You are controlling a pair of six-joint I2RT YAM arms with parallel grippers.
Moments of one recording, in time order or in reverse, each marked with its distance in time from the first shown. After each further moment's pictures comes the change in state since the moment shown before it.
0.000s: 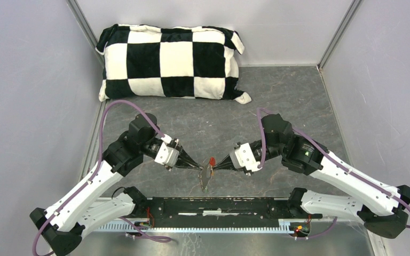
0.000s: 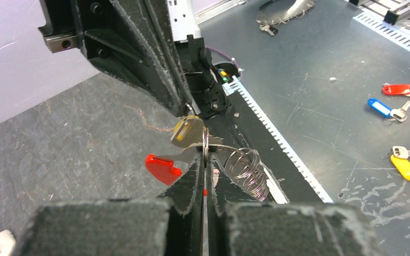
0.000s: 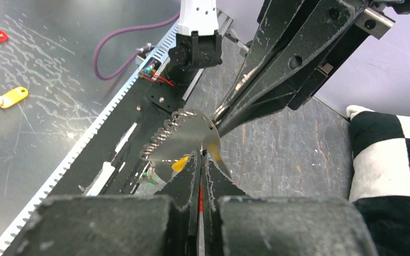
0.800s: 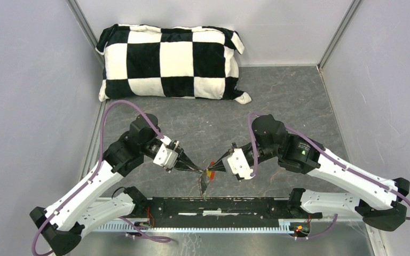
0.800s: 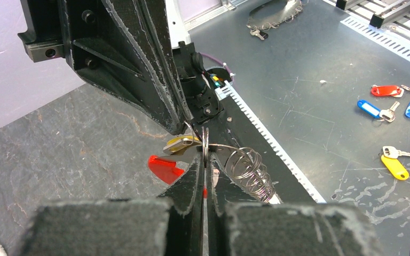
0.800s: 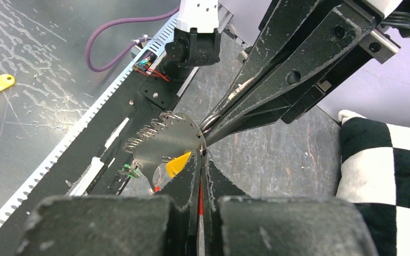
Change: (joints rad) left arm -0.013 0.002 0.000 0.000 0.036 0.000; right arm 0.080 0.058 0.073 -0.056 0.084 -0.085
